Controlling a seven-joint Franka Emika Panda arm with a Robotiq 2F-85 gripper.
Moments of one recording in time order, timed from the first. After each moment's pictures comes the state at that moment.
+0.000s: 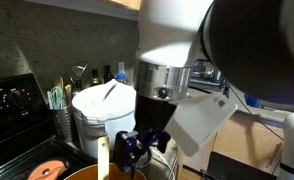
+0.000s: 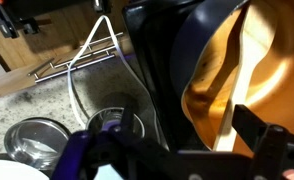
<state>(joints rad) 0.10 -0.70 0.33 -2.65 0.26 2.10 0.52</state>
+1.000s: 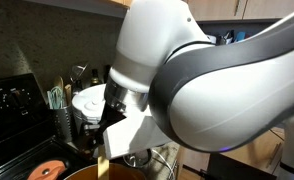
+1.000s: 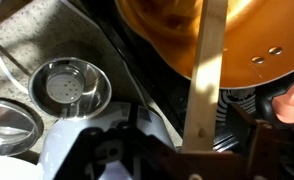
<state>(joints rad) 0.07 -0.47 0.34 -2.65 0.14 2.59 0.79</state>
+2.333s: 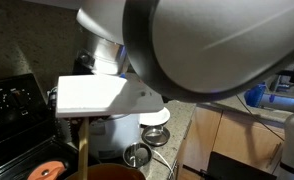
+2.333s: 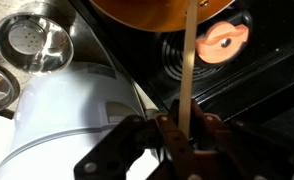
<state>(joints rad) 0.06 -0.47 0.36 -2.46 0.04 2.50 0.90</state>
